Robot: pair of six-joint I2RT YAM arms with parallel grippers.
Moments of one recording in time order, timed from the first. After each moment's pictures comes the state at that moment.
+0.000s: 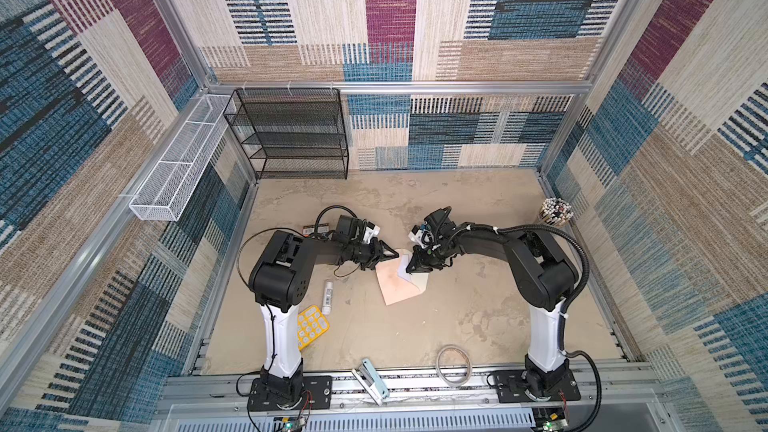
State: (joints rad) left arm -0.33 2.03 1.01 0.11 0.92 -0.75; right arm 0.52 2.01 1.23 -0.42 -0.63 0.44
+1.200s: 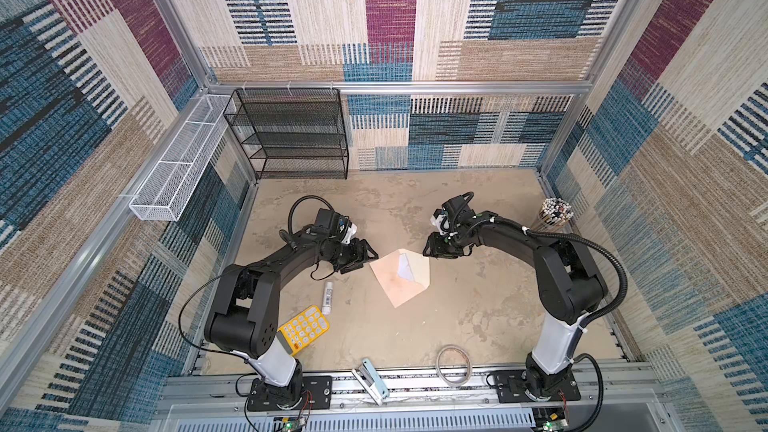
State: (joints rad) left arm -0.26 1.64 0.96 -0.44 0.63 -0.51; right arm 0.43 1.86 1.24 -0.57 -0.38 0.38
